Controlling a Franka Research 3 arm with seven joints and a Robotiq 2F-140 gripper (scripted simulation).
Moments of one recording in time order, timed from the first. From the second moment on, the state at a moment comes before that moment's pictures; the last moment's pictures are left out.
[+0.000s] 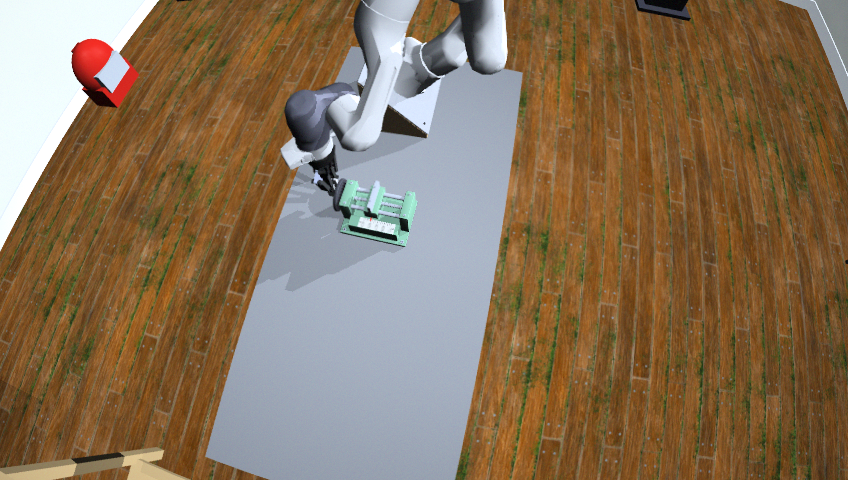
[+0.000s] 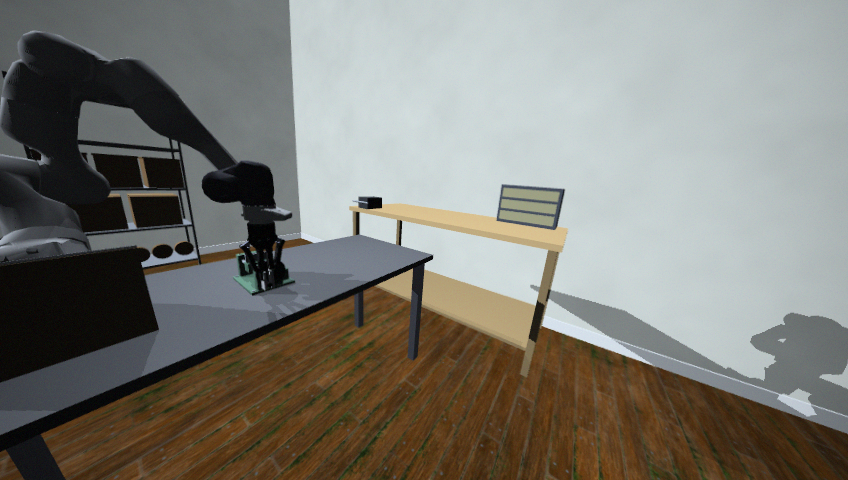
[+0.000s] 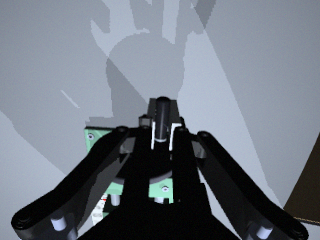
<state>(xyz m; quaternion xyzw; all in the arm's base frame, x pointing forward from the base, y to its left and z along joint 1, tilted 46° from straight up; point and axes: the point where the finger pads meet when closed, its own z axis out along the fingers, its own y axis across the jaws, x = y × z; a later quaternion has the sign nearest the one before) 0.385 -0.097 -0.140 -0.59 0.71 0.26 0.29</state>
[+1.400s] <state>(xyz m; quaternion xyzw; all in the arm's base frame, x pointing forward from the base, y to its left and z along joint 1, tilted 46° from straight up) 0.402 -0.143 -0.099 -0.59 0.71 0.26 0.29</state>
